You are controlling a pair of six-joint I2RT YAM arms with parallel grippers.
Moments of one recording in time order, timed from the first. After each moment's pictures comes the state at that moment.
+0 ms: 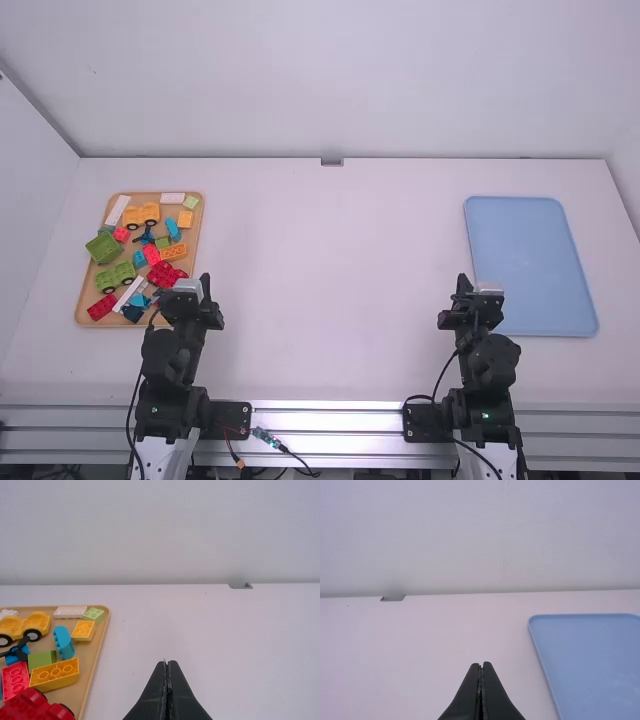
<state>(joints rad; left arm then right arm) 0.00 0.00 0.01 -0.10 0.00 -0.01 0.00 0.00 0.01 -0.10 -0.02 -0.01</state>
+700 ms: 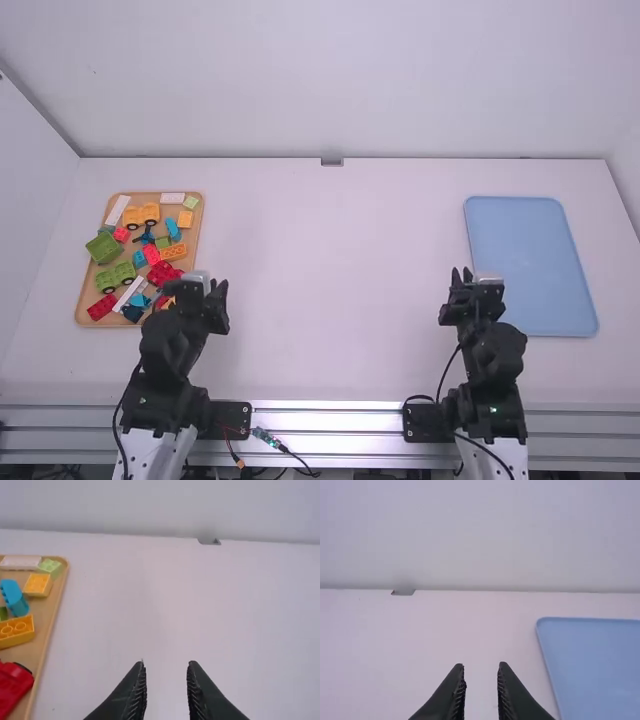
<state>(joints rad) -0.05 0.22 0.21 -0.32 0.10 -0.10 0.02 0.17 0.15 -0.12 -0.05 -0.03</state>
